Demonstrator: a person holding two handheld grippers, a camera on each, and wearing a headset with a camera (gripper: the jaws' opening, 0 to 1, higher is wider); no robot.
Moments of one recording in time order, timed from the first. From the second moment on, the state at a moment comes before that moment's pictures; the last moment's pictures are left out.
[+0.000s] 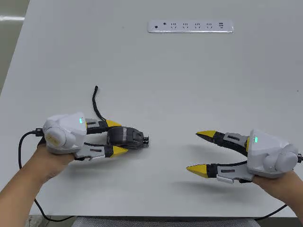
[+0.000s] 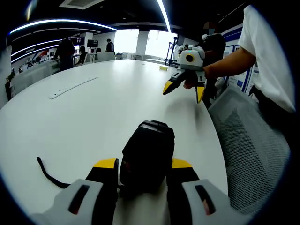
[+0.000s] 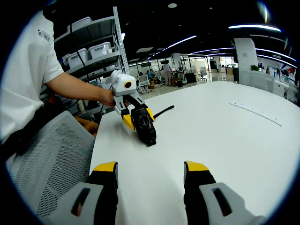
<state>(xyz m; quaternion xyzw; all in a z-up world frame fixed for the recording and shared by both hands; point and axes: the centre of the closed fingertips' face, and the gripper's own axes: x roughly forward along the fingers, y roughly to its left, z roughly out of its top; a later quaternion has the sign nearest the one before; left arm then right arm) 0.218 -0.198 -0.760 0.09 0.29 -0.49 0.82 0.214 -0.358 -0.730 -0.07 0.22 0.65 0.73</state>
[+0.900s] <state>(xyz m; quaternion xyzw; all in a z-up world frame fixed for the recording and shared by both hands) 0.217 -0.199 -0.761 0.10 0.28 -0.50 0.81 0.216 -0.349 -0.729 -0.07 0.21 0.65 0.73</state>
